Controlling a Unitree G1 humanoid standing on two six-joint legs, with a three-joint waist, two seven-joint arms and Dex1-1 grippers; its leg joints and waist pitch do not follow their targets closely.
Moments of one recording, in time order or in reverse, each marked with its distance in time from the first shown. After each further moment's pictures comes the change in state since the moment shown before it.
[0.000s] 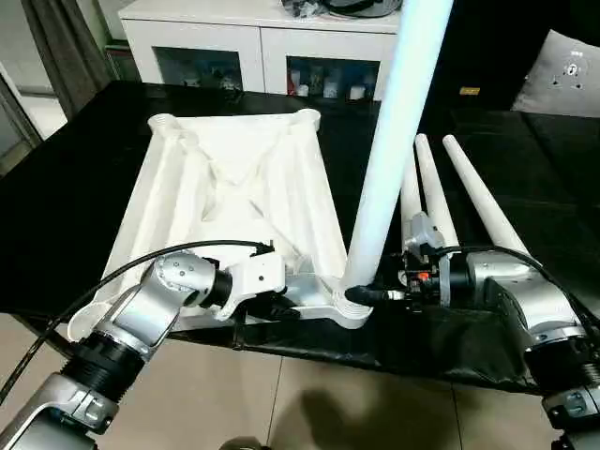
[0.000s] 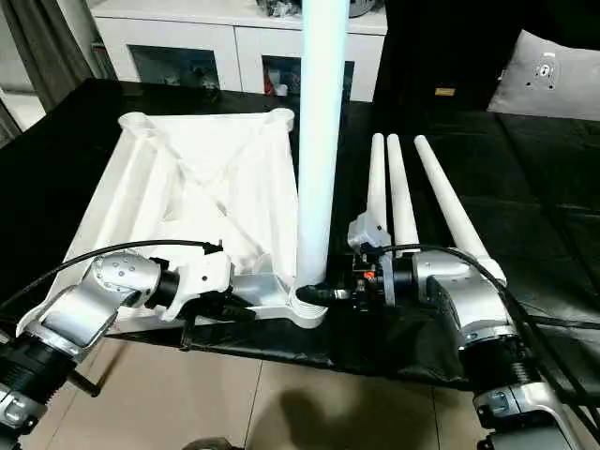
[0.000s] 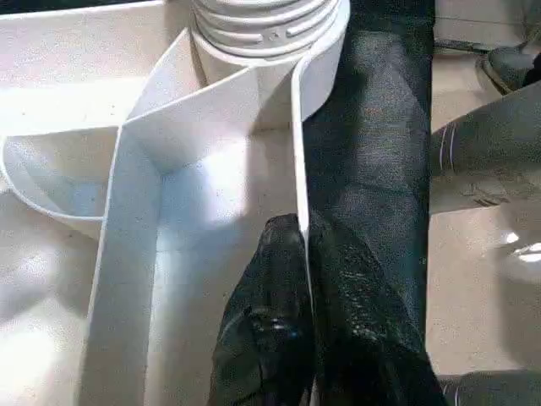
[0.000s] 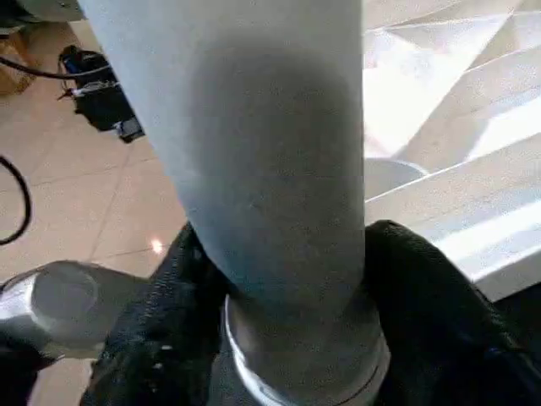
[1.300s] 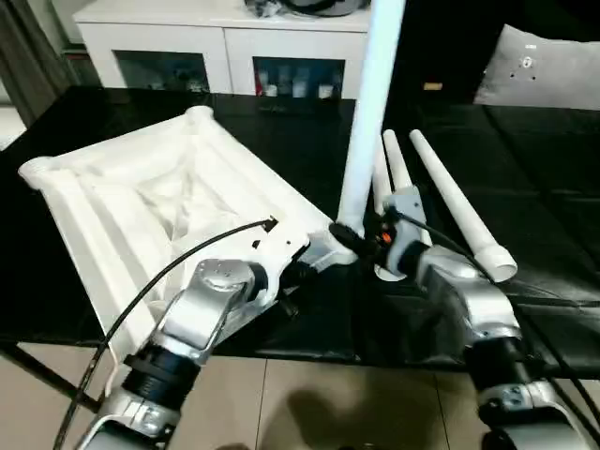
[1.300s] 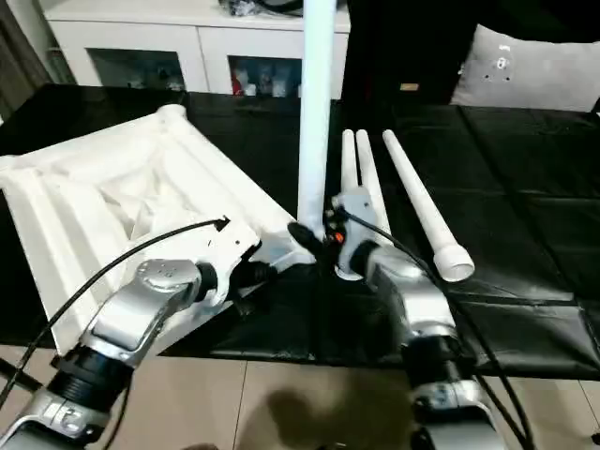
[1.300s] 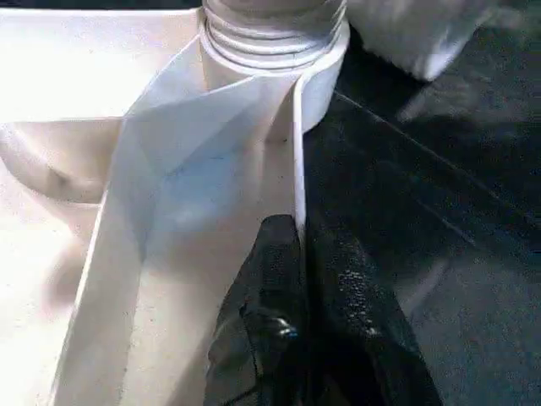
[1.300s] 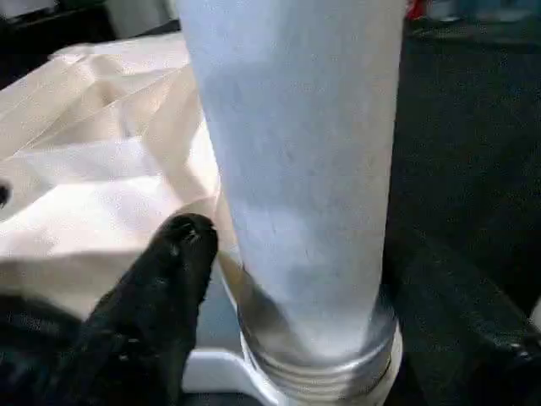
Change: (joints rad) left arm 0.039 -0.280 0.141 -0.094 0.010 0.441 0.505; right arm -0.019 0.287 -0.158 0.079 -0.090 -0.027 -0.654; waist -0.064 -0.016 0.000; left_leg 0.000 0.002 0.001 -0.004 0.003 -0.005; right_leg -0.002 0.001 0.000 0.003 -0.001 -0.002
